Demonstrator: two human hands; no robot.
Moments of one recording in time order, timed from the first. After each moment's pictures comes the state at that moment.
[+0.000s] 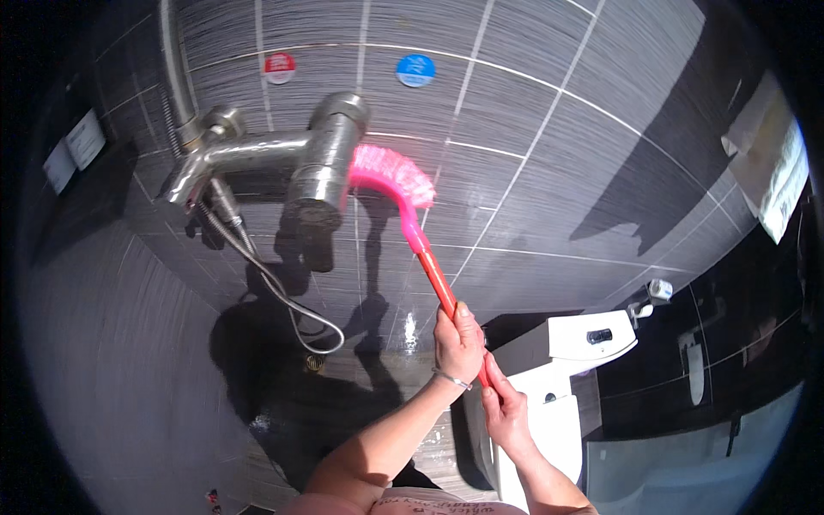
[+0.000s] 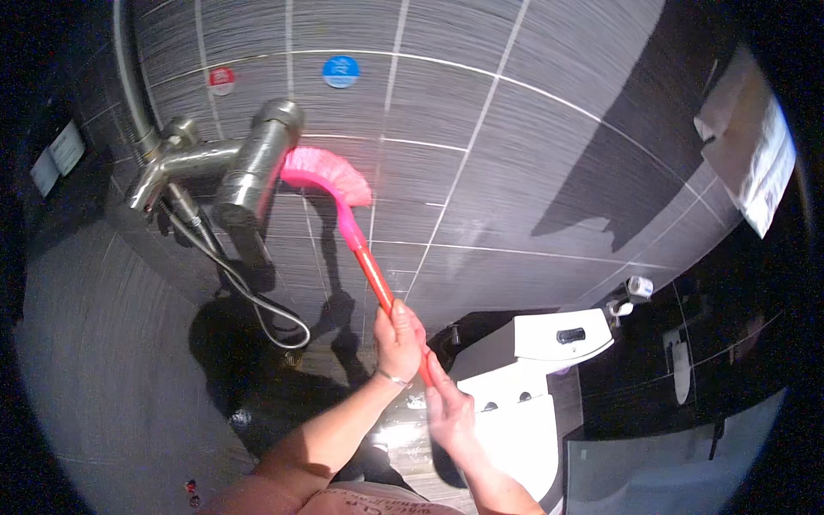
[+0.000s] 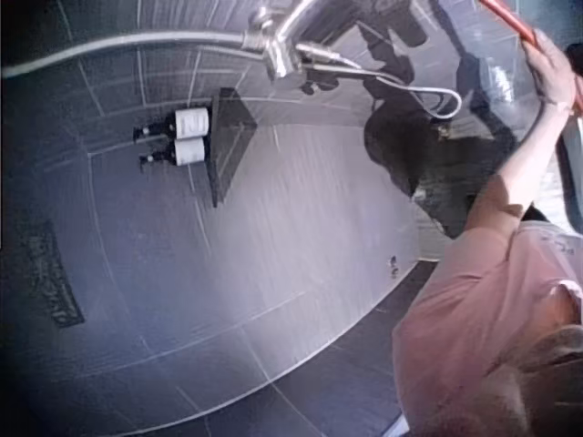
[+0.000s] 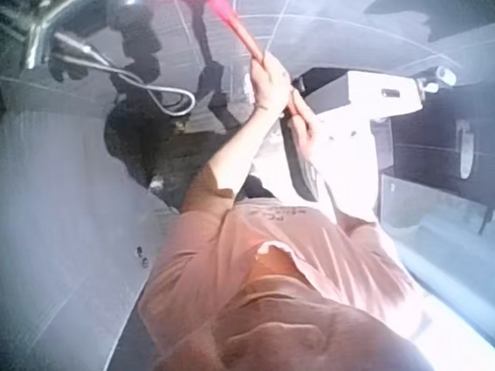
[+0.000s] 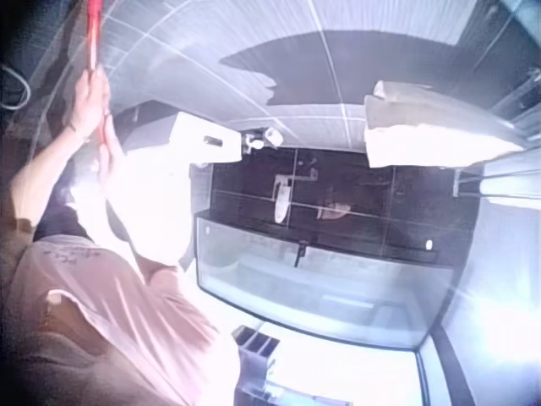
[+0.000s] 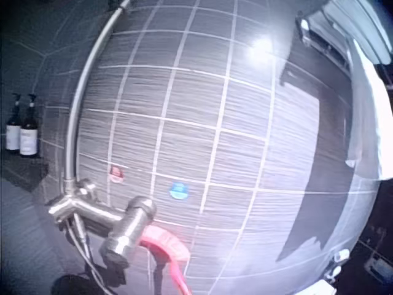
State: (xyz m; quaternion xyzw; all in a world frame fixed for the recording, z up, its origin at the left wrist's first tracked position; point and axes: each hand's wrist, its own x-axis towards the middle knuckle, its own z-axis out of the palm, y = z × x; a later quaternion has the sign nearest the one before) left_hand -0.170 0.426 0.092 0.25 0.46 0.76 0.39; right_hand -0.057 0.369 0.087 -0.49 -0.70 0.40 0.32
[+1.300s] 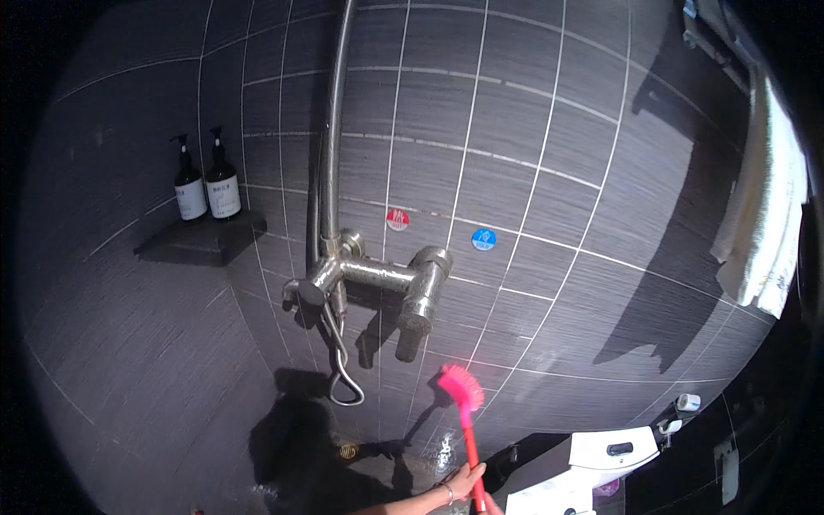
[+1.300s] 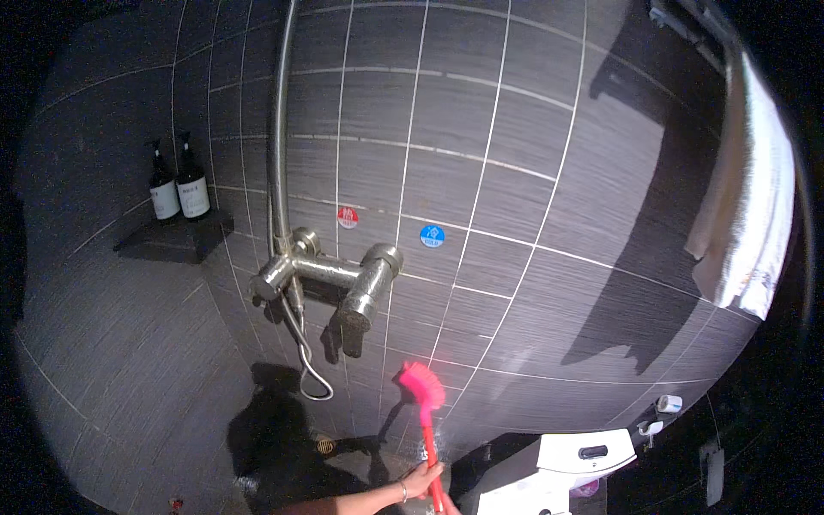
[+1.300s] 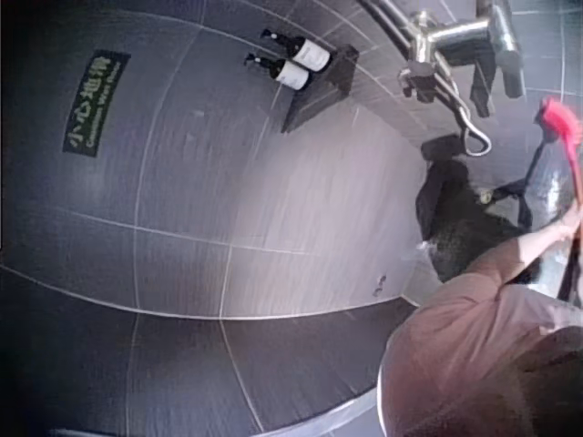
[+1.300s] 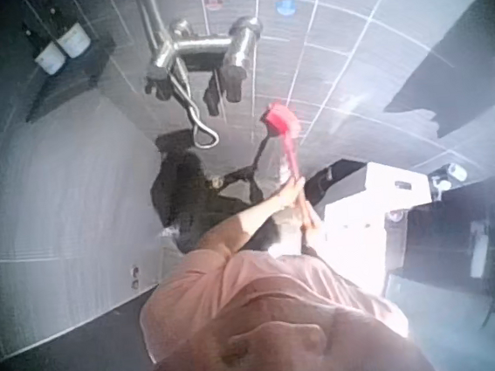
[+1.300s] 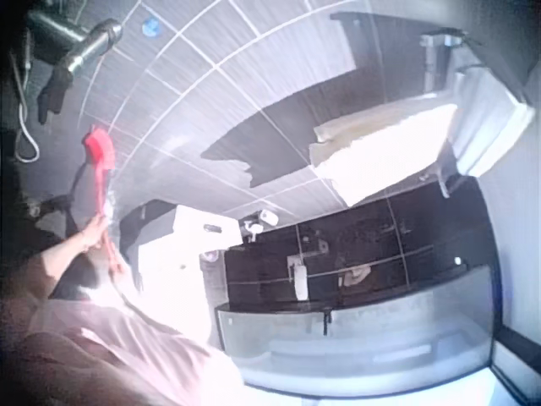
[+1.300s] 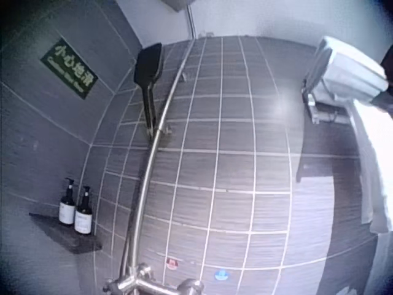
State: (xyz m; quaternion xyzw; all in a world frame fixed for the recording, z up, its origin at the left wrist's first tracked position) left_hand -0.181 0.361 -0.054 0.32 0.62 0.41 0.58; right_hand -0.054 0.313 0.024 -0.41 -0.57 0.64 0.32
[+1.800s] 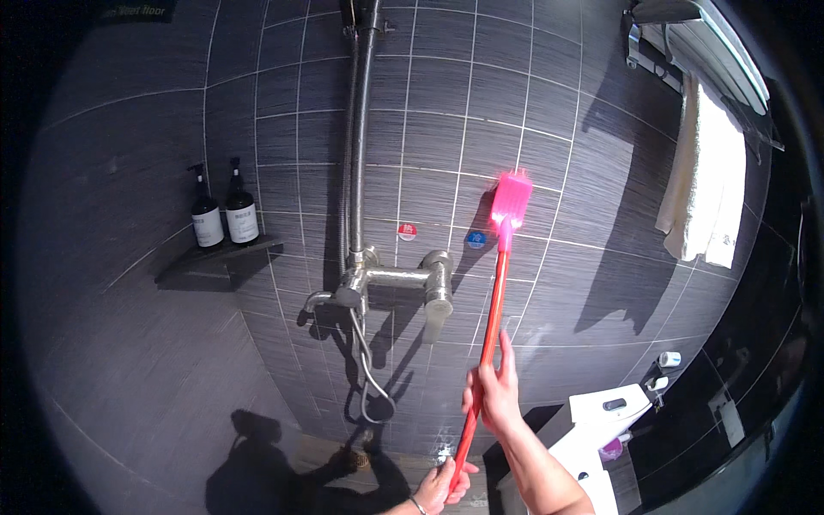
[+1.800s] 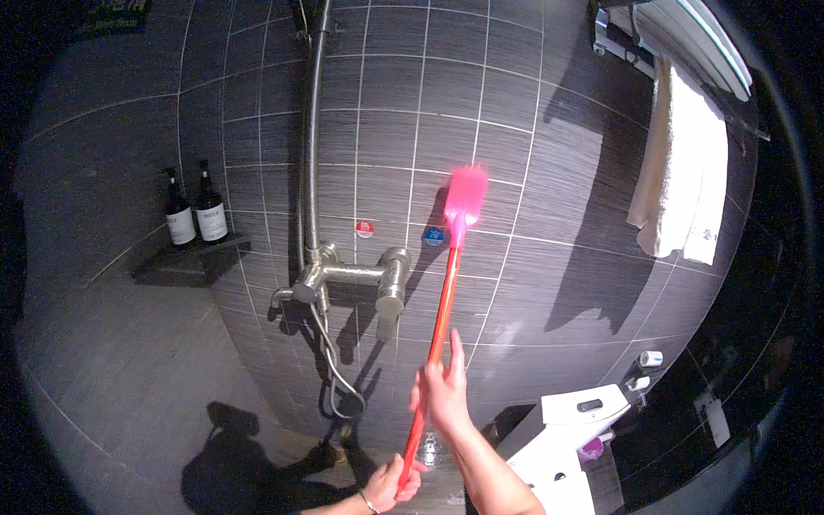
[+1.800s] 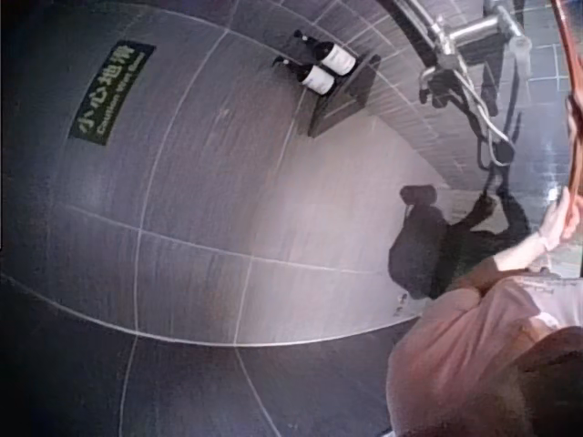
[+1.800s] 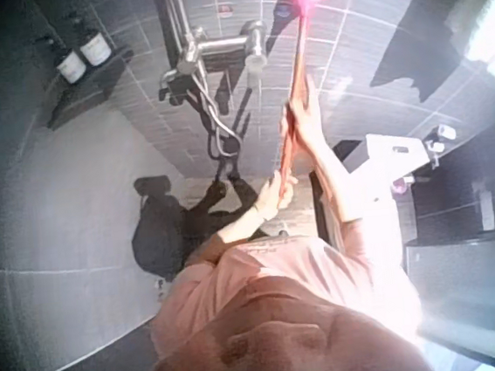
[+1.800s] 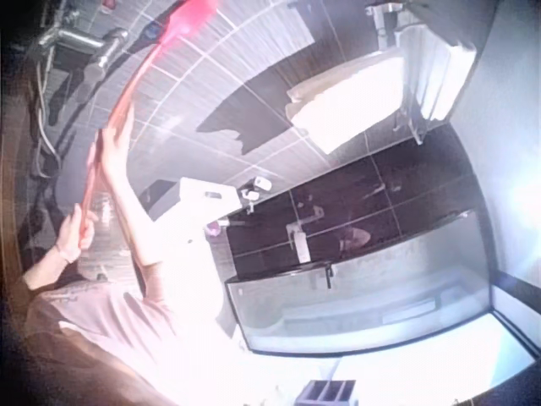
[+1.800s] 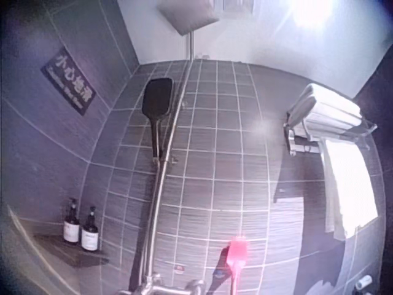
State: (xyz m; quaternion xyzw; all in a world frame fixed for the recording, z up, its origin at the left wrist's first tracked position) left_hand -0.239 0.195 0.068 0.20 0.34 0.61 0.69; right_hand -0.194 0.326 0.221 -0.22 -0.56 0.65 0.47
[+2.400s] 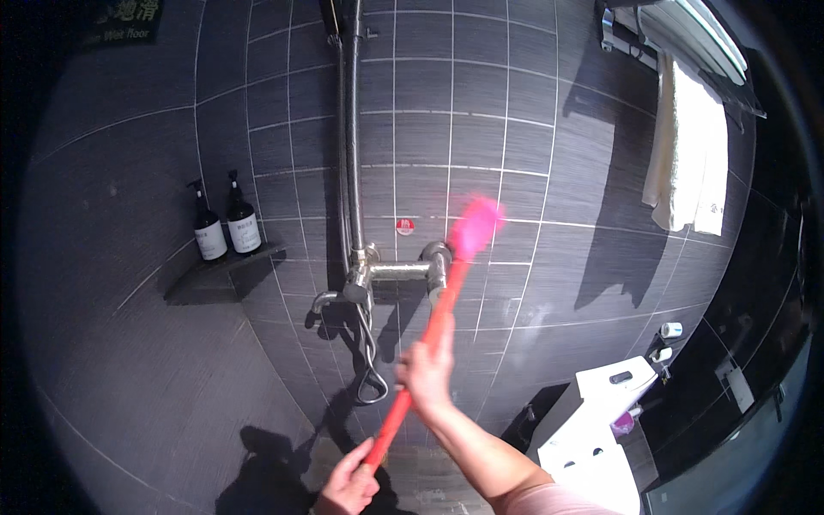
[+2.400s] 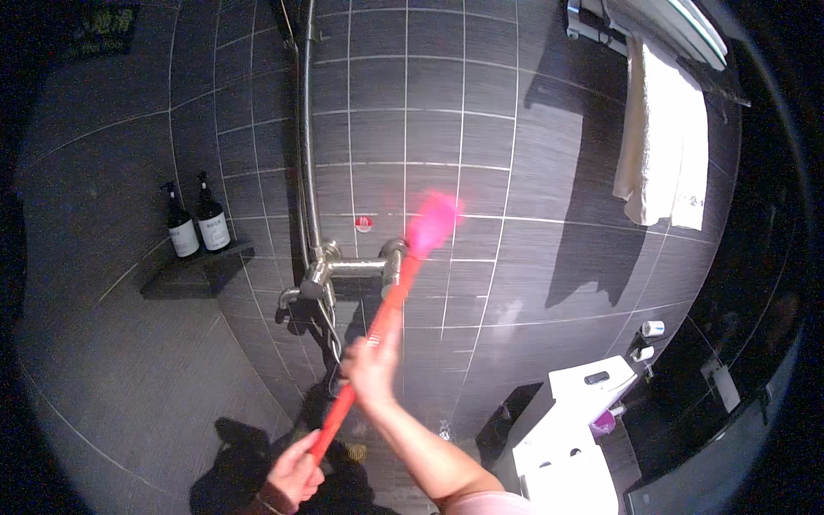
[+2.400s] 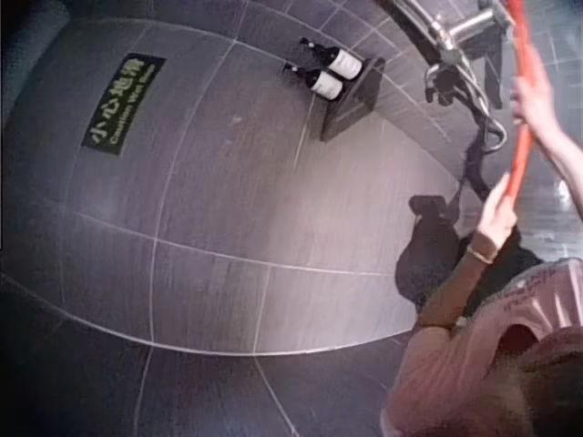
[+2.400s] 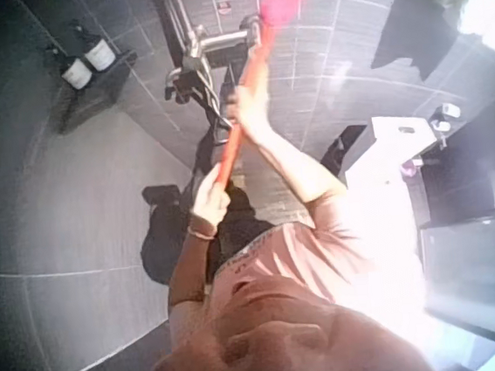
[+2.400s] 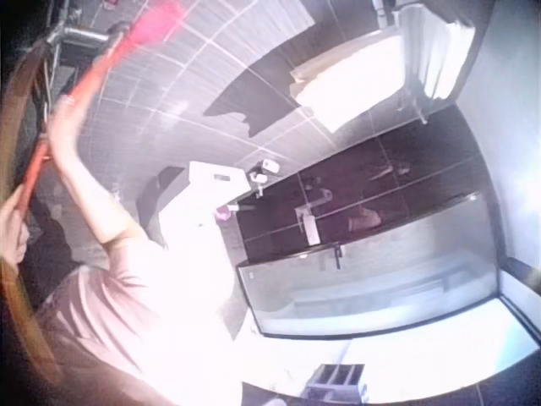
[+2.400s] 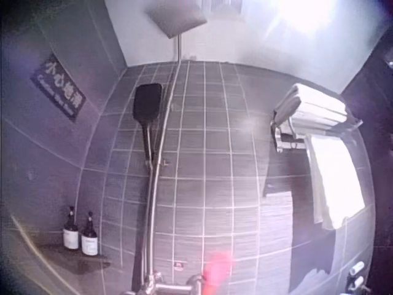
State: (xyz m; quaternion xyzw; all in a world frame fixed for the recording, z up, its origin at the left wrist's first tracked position) left_hand -0.343 0.059 0.194 0.33 0.49 0.67 0.45; right_hand -0.306 0.259 0.237 -0.20 -0.47 0.68 0.53
